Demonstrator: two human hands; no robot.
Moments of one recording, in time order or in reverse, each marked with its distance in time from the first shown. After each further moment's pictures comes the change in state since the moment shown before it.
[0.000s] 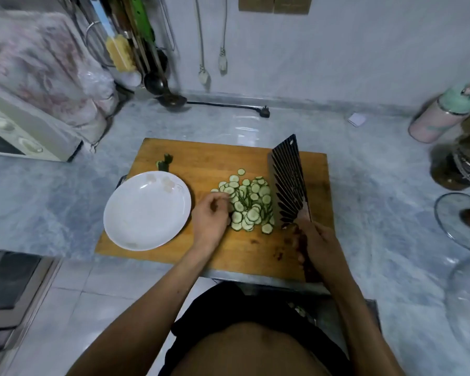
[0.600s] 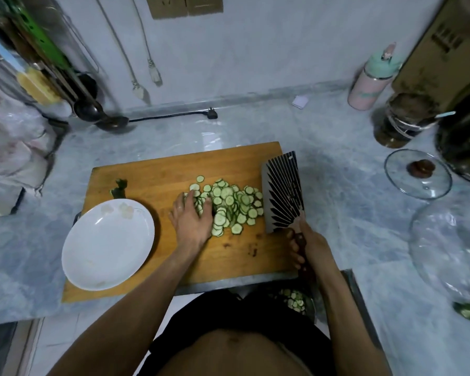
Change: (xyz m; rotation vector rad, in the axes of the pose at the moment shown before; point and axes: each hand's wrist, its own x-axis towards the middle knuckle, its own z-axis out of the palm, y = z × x) left_hand 0.035 -0.030 0.049 0.533 -0.158 0.104; right_hand -0.002 0.054 -0.035 0.502 0.100 0.260
